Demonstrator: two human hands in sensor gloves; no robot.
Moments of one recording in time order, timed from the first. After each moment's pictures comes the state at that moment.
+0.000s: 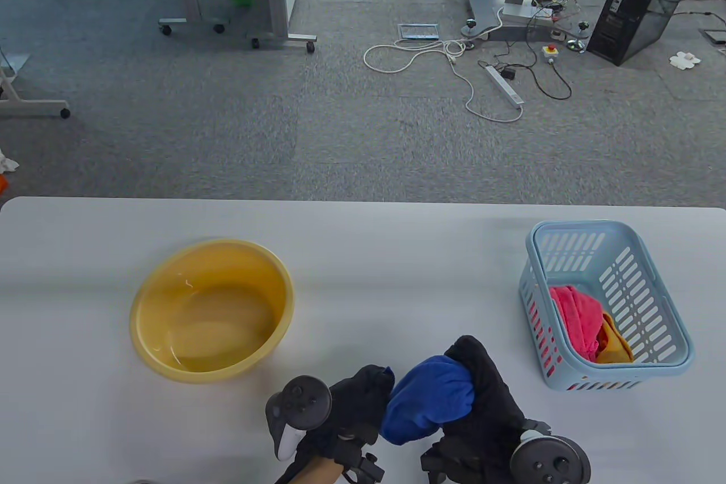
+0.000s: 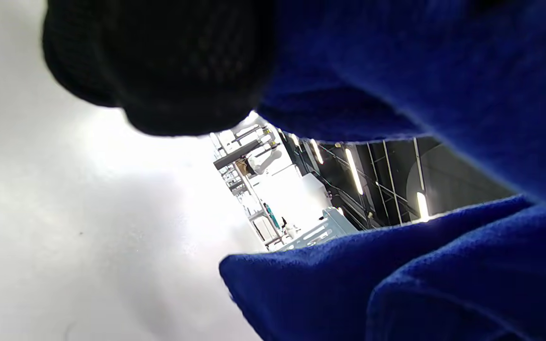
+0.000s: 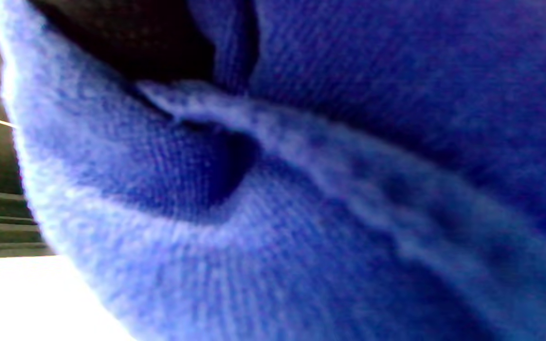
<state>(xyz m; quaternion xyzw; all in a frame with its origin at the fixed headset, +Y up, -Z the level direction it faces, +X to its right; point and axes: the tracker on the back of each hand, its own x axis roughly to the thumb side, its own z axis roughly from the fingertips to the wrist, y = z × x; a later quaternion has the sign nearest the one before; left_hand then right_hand) -0.092 -0.765 -0.257 0.00 -0.14 0.50 0.85 0.152 -0.647 -0.188 0.09 -0.31 0.81 0.49</state>
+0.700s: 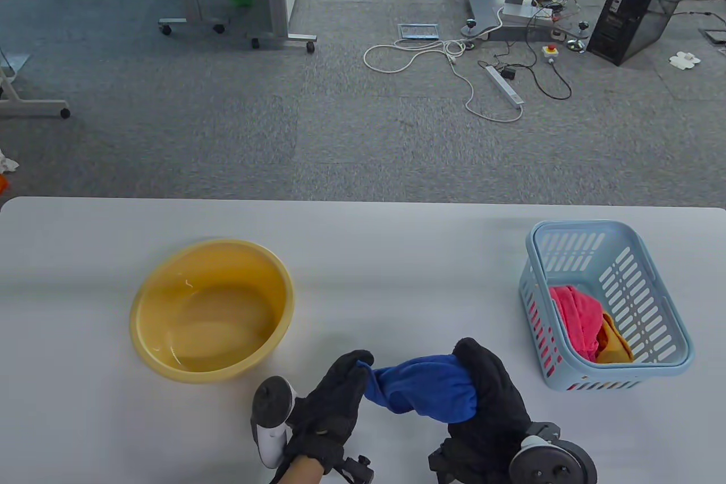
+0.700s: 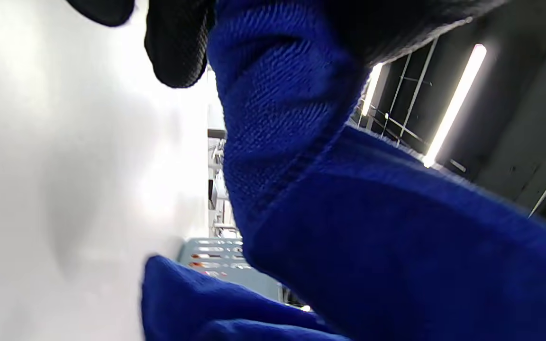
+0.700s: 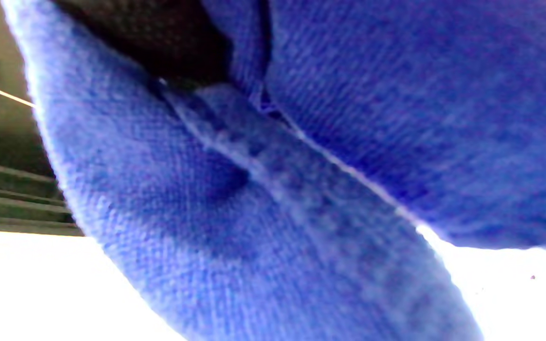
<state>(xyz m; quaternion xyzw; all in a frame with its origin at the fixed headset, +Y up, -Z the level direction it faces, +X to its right) -0.116 -0.791 -0.257 -0.09 -0.09 0.74 0.66 0.156 -0.639 -0.184 0.10 -0.33 0.83 0.45</state>
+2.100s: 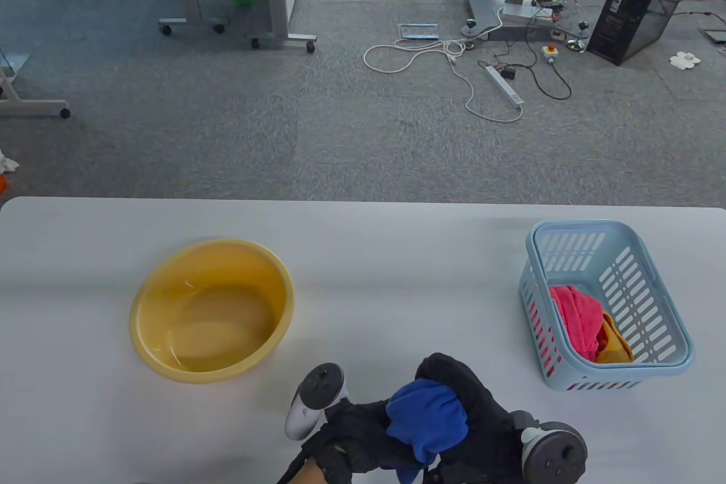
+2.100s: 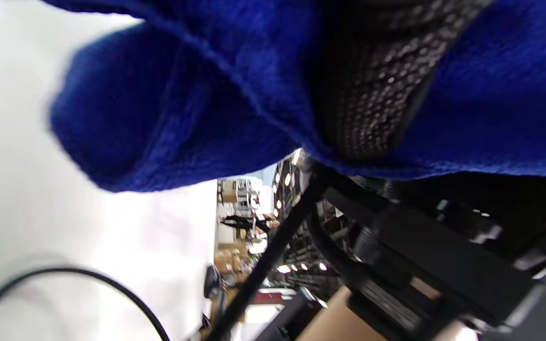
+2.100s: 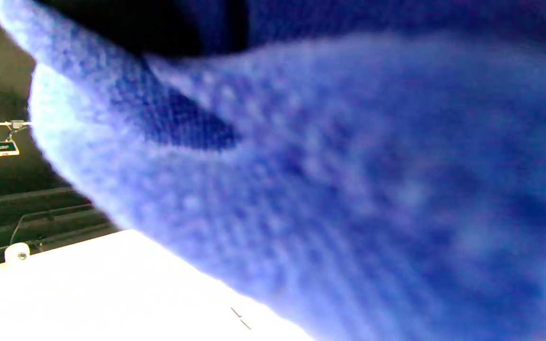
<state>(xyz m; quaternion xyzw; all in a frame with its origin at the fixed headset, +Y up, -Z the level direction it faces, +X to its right) -0.059 -0.762 -0.250 -0.31 -0.34 0.61 0.65 0.144 -0.638 -0.187 0.23 -0.21 0.76 0.57</state>
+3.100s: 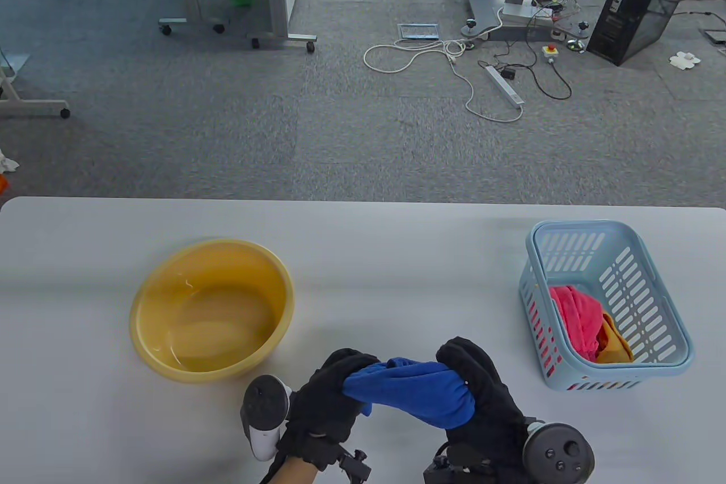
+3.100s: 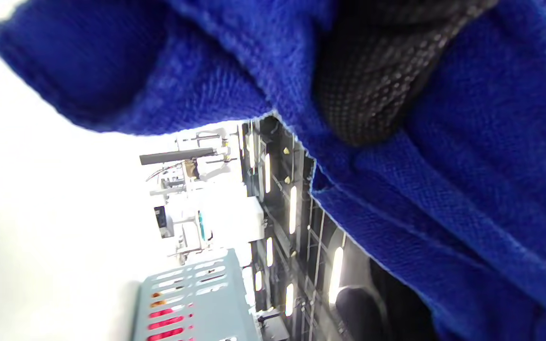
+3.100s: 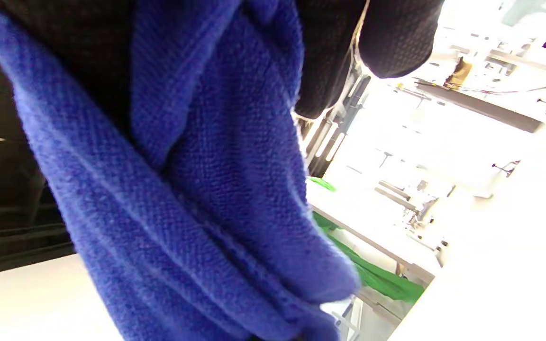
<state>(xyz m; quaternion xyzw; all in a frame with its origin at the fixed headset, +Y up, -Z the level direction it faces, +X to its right) -0.117 -0.745 -0.254 0.02 -0.16 0.67 0.72 0.159 -0.655 -0.194 0.09 -0.21 0.80 0.56</state>
